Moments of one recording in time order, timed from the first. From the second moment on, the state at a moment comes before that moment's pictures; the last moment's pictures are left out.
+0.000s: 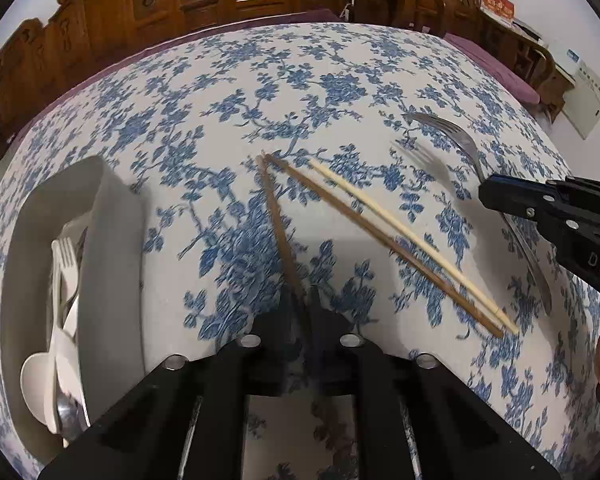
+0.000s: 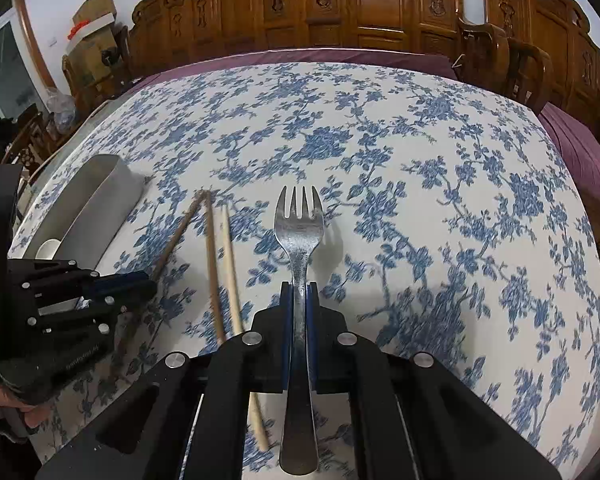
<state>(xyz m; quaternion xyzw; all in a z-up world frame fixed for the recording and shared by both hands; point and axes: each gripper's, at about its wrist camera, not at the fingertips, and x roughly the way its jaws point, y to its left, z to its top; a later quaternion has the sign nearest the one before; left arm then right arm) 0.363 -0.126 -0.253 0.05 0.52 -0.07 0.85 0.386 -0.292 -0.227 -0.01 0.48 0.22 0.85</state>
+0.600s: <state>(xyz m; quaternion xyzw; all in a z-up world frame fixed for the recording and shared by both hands) 0.329 -0.092 -0.207 0.04 0.50 -0.10 0.86 0.331 -0.275 -0.185 -0.01 0.46 0.21 0.86</state>
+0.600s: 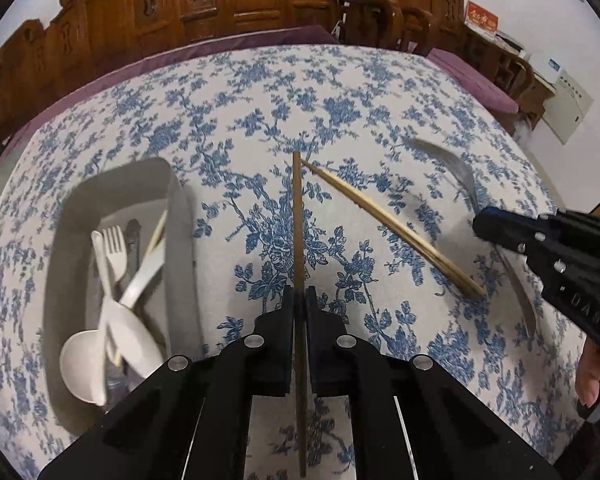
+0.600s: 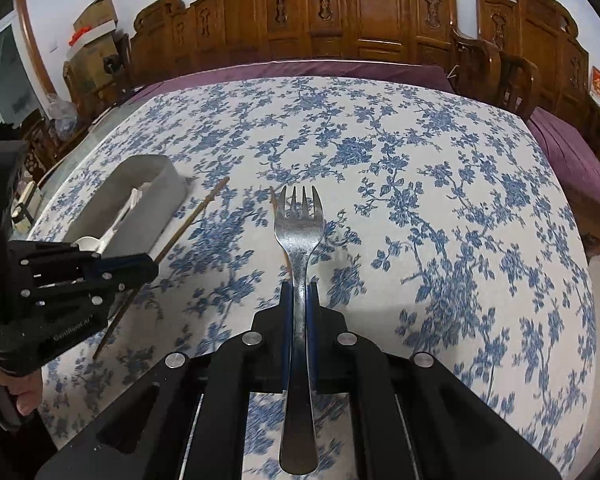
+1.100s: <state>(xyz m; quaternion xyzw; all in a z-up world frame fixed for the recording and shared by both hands) 0.293 -0.076 -0.148 0.05 0.46 -0.12 0.88 0.290 -0.285 -0.116 -0.02 0.44 0.18 0.88</state>
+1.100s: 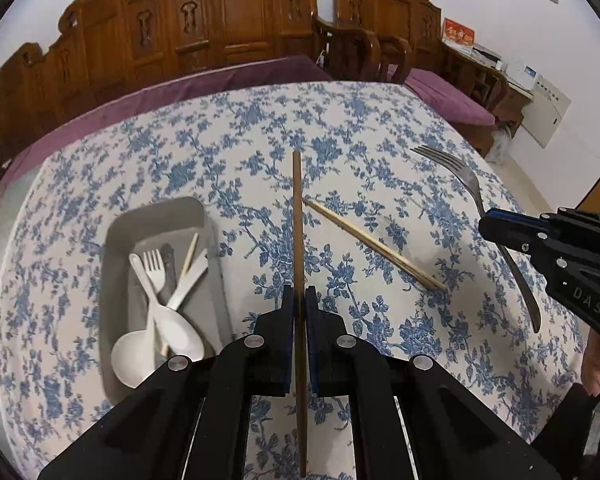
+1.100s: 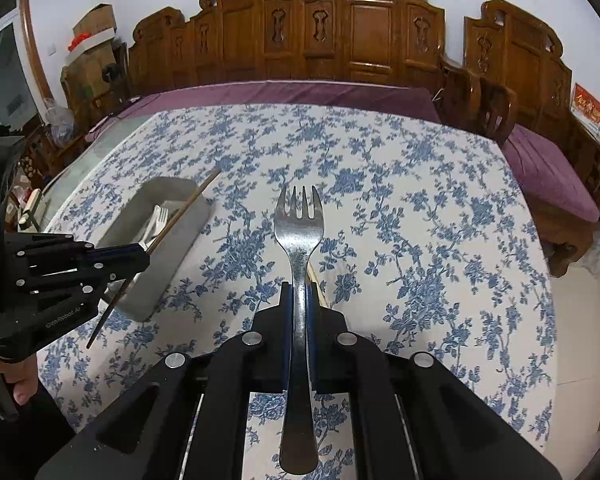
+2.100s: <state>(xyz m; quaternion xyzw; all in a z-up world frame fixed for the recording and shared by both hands) 0.293 -0.046 -0.103 0.04 0.45 -0.13 0.88 0.288 -0.269 -0.051 -0.04 0.44 0.17 0.88</state>
